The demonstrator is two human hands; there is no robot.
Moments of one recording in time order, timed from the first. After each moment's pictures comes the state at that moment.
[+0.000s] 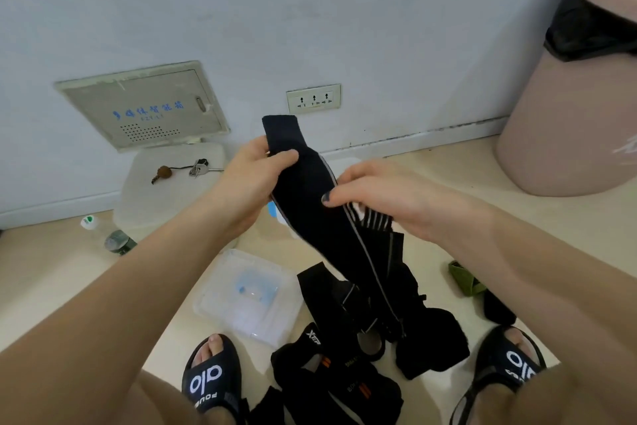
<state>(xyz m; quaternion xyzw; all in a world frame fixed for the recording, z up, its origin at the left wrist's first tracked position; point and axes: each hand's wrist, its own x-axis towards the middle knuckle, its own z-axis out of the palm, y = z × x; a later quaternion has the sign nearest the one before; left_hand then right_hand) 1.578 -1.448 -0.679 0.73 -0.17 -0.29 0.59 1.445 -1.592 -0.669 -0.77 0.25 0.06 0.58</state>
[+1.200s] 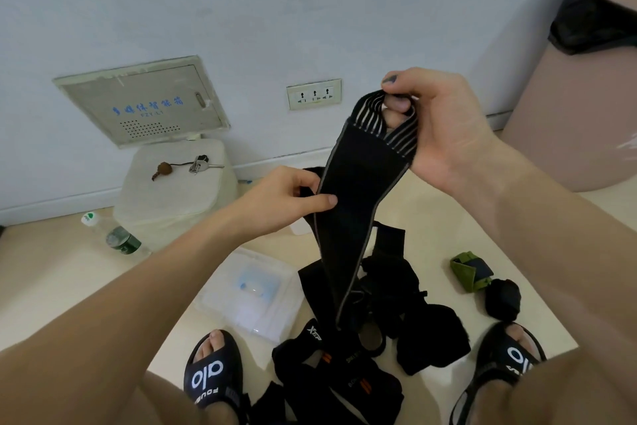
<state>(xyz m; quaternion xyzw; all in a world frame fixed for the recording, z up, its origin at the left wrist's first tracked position) 1.581 -1.450 -0.711 0.76 -0.41 -0.32 0.38 1.454 -1.628 -0.633 -0.47 0.21 -0.18 0.84</state>
